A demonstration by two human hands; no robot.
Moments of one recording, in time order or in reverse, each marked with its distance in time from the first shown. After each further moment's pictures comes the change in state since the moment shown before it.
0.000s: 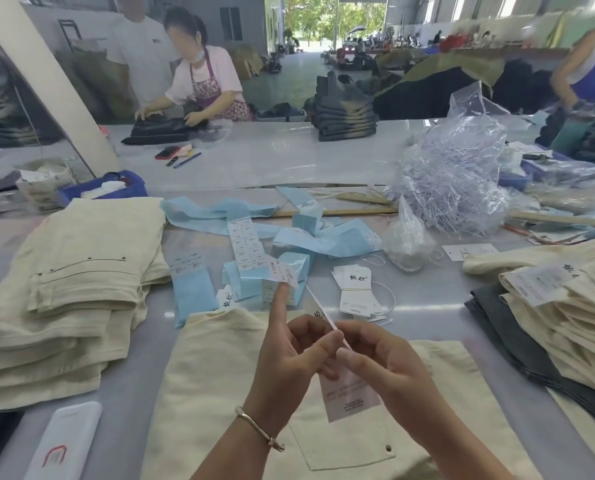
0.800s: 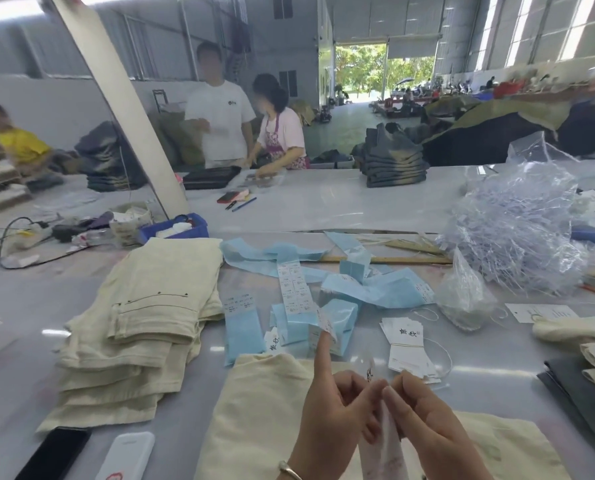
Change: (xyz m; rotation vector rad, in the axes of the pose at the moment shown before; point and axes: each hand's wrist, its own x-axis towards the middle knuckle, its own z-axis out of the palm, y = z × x) left_hand 0.003 0.005 -0.006 0.108 0.045 0.000; right_hand 0.023 0.006 0.009 0.064 -0.001 -0.013
